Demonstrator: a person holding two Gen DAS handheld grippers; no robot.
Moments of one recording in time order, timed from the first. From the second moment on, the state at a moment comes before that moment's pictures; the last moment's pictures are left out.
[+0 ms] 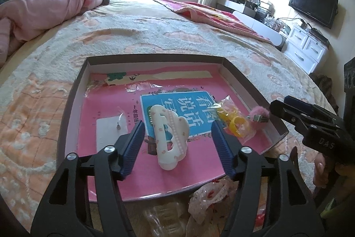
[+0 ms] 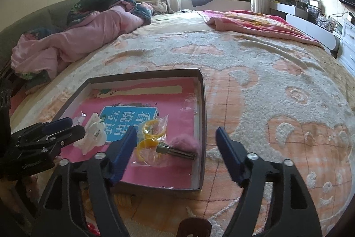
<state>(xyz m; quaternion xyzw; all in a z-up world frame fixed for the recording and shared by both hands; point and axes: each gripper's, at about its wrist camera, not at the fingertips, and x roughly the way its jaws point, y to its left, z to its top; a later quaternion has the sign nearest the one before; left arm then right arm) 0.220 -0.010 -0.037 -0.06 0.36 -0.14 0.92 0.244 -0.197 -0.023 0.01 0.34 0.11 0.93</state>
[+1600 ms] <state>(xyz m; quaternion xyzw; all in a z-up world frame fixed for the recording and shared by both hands) 0.132 0.026 0.008 -0.08 0.29 -0.10 0.95 0.133 -0.172 0.003 -0.05 0.26 0.15 0.95</state>
